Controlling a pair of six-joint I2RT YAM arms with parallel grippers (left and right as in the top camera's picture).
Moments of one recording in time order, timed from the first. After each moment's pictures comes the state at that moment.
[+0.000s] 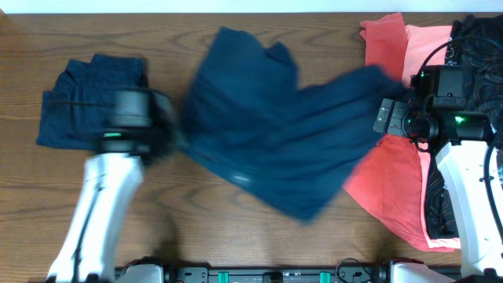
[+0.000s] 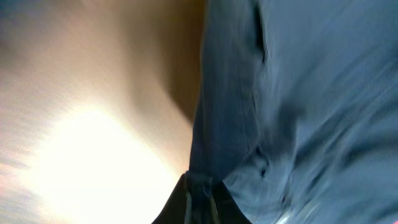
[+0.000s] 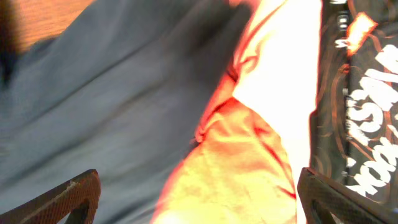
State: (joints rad) left arm 0.02 1.33 1.02 -0.76 0.19 -0.44; right arm -0.04 1.38 1.18 -0.89 0.07 0.22
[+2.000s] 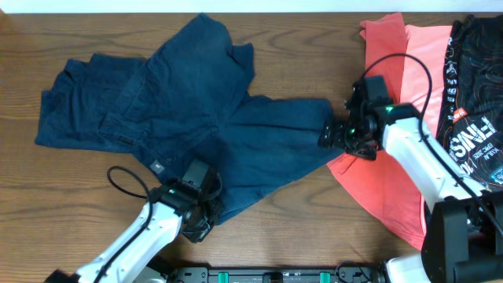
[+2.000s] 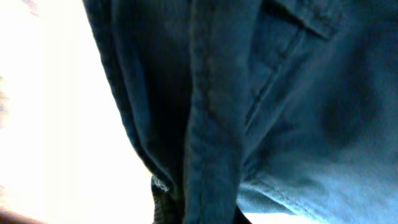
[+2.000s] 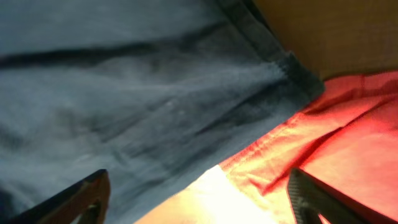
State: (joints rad) left arm -0.46 1.20 0.48 -0.74 0.20 -1.35; right arm 0.19 1.64 1.05 -0.78 -0.22 0.45
